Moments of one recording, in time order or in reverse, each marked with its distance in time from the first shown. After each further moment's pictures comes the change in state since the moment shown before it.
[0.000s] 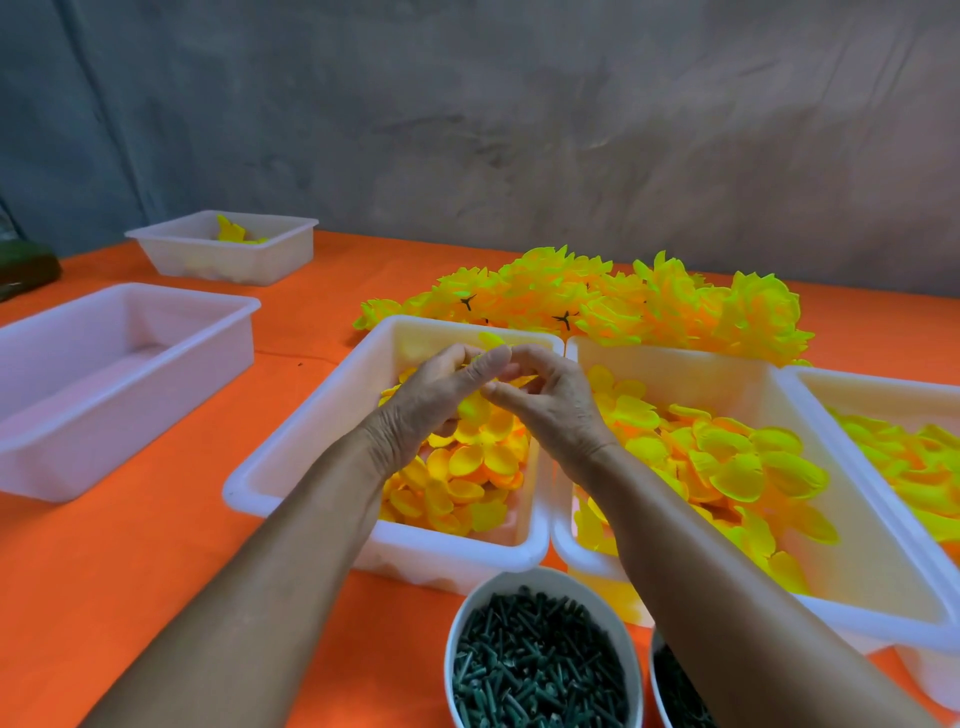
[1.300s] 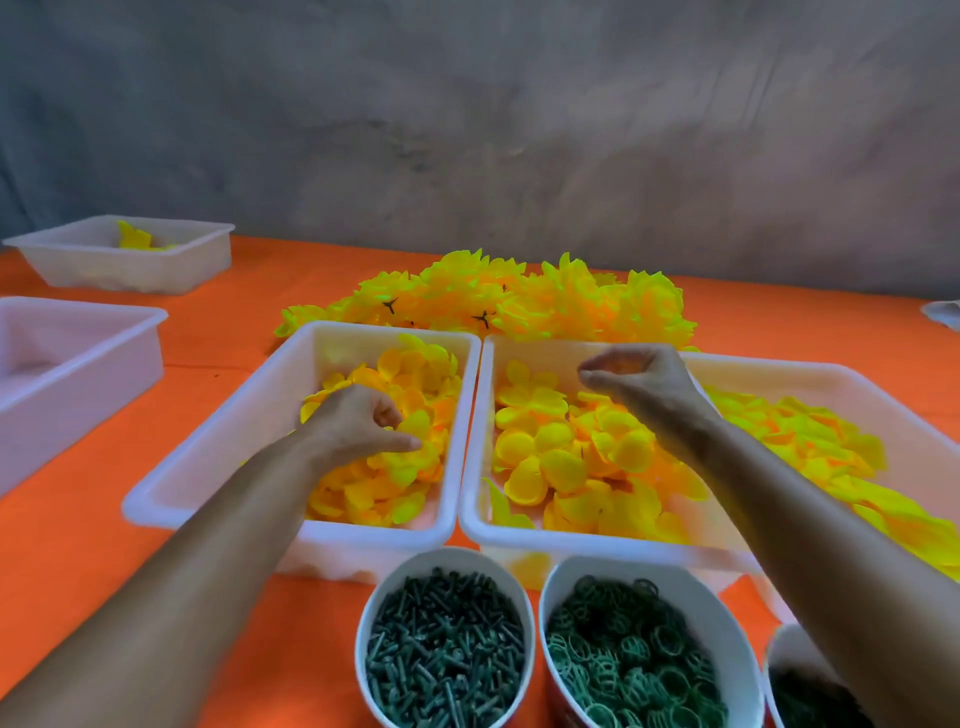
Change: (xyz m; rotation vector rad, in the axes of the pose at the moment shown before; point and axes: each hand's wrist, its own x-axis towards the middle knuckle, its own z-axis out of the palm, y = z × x) left_hand 0.006 -0.019 0.006 0.712 0.023 -0.097; right_hand -0.034 -0.001 -0.148 -0.174 0.200 0.233
